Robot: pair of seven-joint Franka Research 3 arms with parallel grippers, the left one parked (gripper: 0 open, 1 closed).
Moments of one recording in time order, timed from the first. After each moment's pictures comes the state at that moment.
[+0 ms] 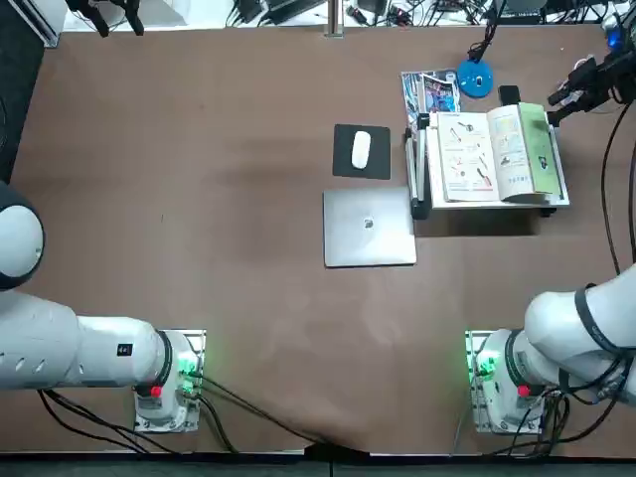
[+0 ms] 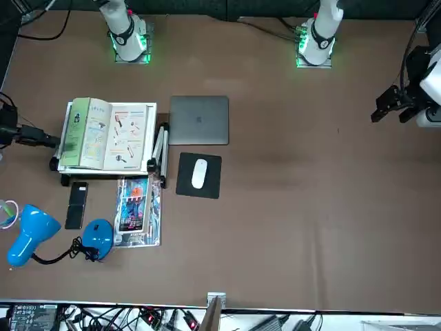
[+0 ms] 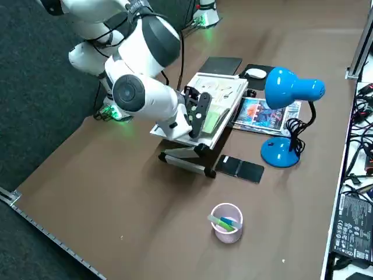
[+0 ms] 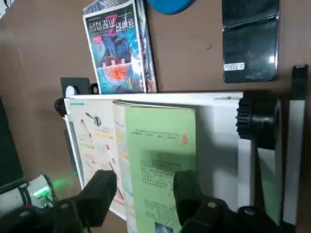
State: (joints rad) arm -0.46 0.38 -0.07 -1.72 0.57 1.60 -0.64
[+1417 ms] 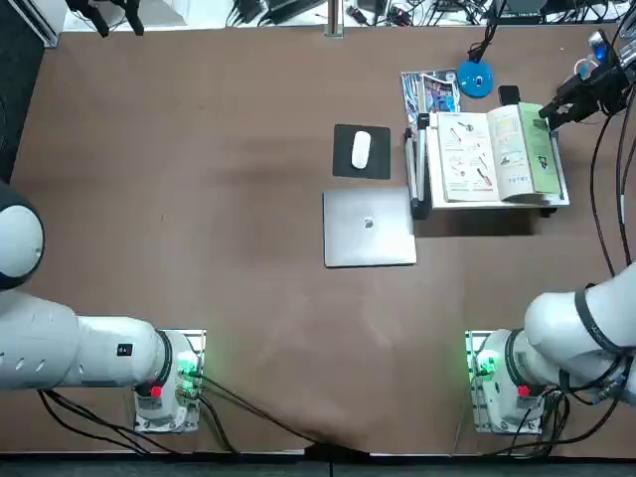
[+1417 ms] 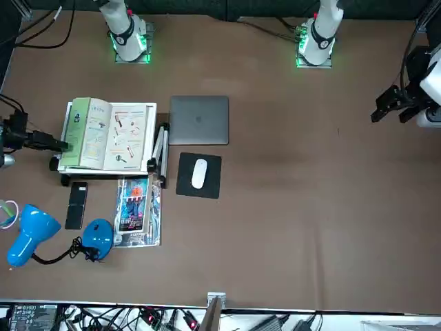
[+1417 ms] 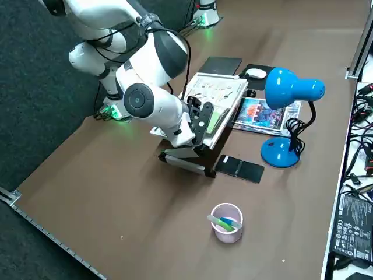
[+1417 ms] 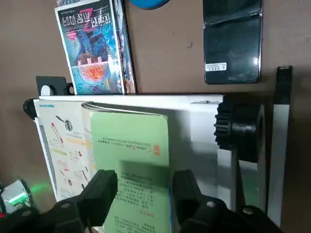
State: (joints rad) arm -0.45 0.40 -0.07 -1.77 0.53 1.71 -0.66
